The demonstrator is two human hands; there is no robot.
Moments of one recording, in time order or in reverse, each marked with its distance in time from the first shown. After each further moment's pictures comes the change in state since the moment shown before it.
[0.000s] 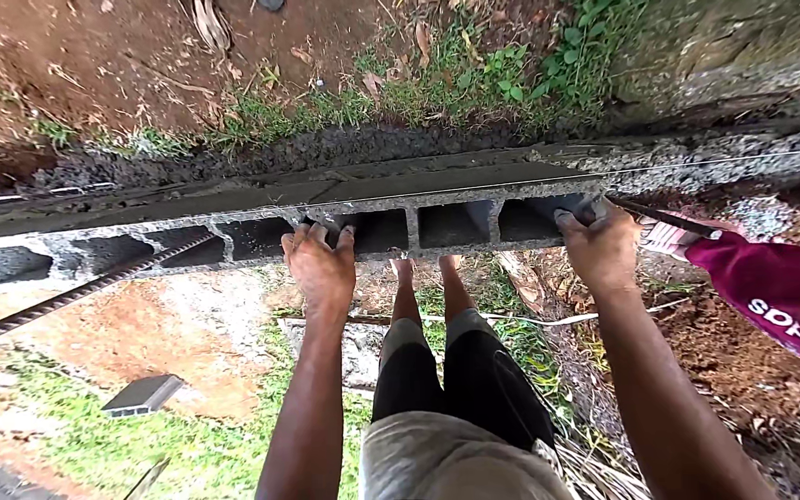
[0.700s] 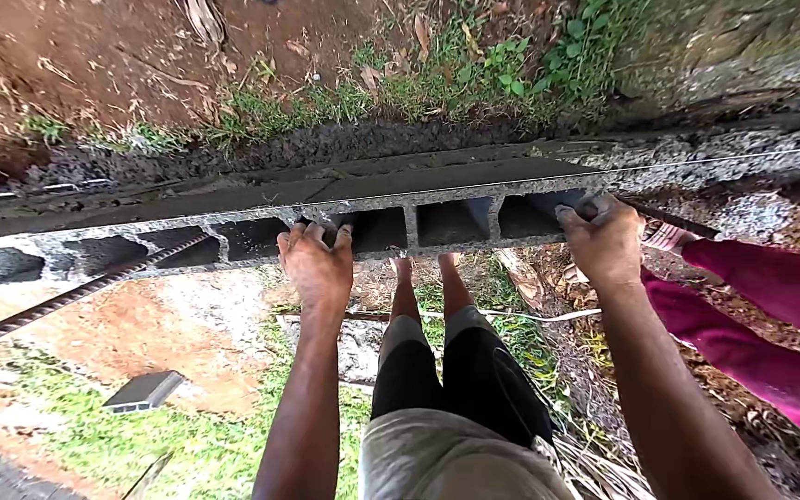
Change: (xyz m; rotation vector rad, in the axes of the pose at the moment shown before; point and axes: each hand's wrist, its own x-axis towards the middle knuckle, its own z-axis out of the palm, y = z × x) left_hand 0.004 0.005 -0.003 0.035 -0.019 -0.025; right_hand 0.005 -0.003 -0.004 -0.050 -0.034 -0.002
